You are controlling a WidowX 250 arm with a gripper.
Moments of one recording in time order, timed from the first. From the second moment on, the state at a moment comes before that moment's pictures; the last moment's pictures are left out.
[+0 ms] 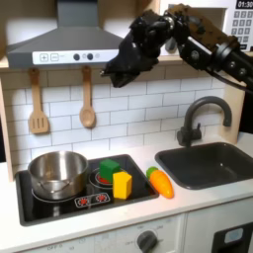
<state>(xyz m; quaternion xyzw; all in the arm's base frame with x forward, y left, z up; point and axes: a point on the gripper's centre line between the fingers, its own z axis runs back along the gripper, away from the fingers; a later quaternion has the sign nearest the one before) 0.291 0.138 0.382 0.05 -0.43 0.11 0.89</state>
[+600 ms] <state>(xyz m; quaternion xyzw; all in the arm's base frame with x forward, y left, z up) 0.322 0.146 0.387 0.05 -0.45 0.10 0.88</state>
